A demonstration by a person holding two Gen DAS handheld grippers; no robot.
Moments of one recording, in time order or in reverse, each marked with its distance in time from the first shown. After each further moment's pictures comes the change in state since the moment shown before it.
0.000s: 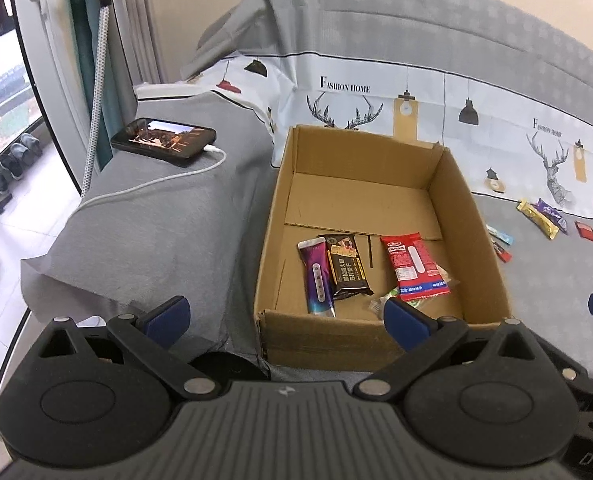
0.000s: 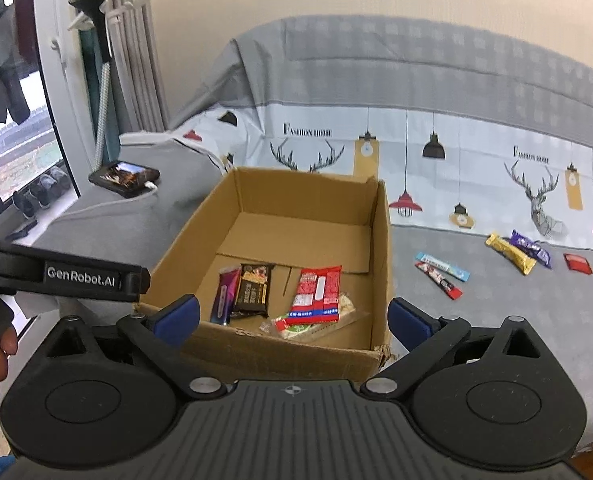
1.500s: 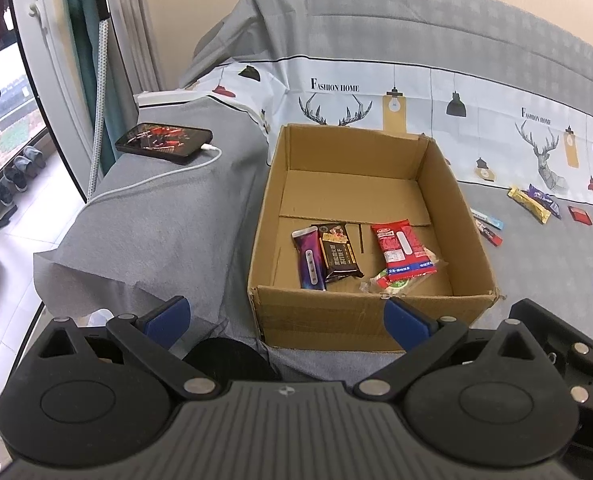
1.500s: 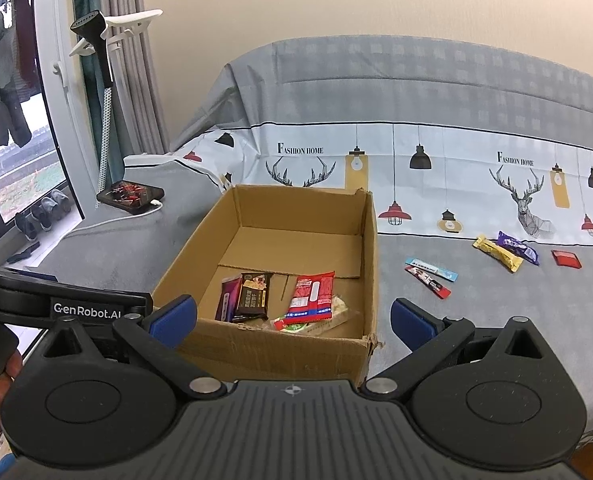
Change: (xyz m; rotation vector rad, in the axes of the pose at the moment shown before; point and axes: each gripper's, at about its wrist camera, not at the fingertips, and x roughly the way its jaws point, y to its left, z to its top) left arm -0.022 -0.013 -0.019 0.038 -0.012 0.013; right arm -0.030 -0.007 -0.015 0.044 -0.045 -0.005
